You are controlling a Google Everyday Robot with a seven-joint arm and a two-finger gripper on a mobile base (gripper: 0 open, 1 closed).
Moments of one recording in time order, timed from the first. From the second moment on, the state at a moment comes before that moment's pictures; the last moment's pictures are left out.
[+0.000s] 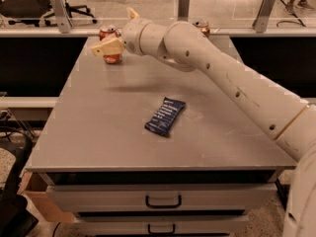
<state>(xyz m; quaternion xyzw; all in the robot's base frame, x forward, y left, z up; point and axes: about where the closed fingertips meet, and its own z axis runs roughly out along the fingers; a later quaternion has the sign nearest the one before) 0.761 0.121 0.968 -0.41 0.59 0.22 0.66</state>
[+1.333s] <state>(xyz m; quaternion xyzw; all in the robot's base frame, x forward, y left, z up) 0.810 0.171 0.924 -0.42 0.62 0.28 0.60</state>
